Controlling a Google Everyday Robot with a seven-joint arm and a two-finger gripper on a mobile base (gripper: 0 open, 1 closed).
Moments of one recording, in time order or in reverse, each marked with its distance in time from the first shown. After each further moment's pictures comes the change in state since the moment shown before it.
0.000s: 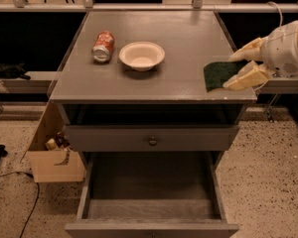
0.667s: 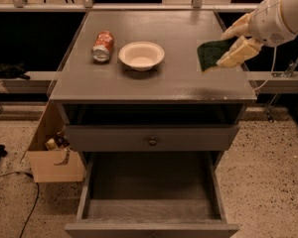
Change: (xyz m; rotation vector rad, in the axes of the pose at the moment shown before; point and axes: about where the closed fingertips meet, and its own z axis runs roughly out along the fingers) arm -0.019 -0.056 0.019 -0.012 0.041 -0.080
